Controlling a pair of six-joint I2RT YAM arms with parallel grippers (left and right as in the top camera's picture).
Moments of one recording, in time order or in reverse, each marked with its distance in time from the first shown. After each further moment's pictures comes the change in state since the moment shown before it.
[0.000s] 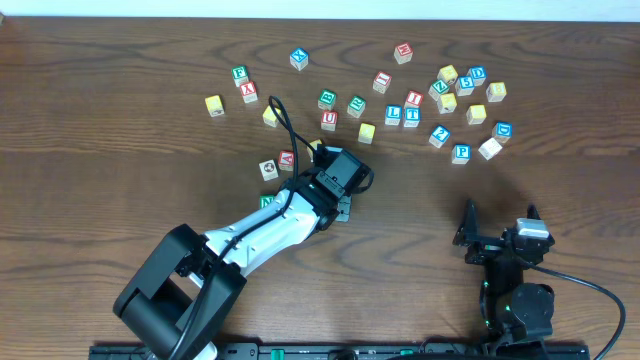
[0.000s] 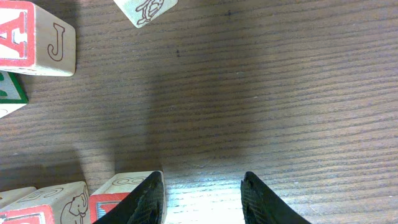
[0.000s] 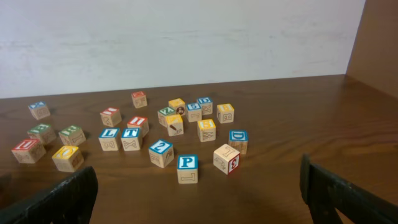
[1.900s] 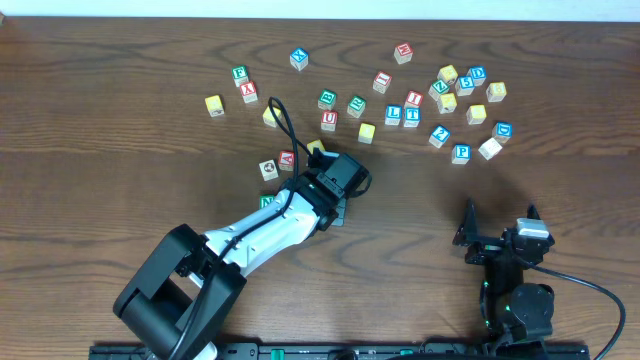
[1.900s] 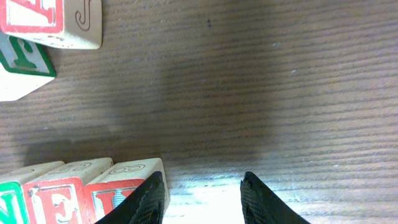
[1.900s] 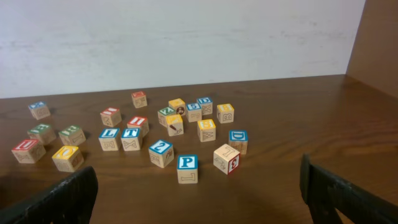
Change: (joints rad) left arm 0.000 0.000 0.000 -0.084 -0.034 0.000; right arm 0.000 0.000 0.000 0.000 0.000 0.000
